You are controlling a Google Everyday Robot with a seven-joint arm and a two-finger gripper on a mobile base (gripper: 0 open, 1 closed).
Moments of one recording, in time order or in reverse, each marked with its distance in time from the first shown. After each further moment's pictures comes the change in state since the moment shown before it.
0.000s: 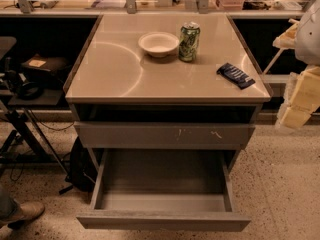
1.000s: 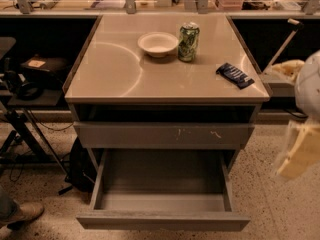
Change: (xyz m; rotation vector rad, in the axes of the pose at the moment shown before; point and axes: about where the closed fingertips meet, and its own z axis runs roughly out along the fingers) arm -0.007 0.062 0.015 0.050 -0.108 -0.082
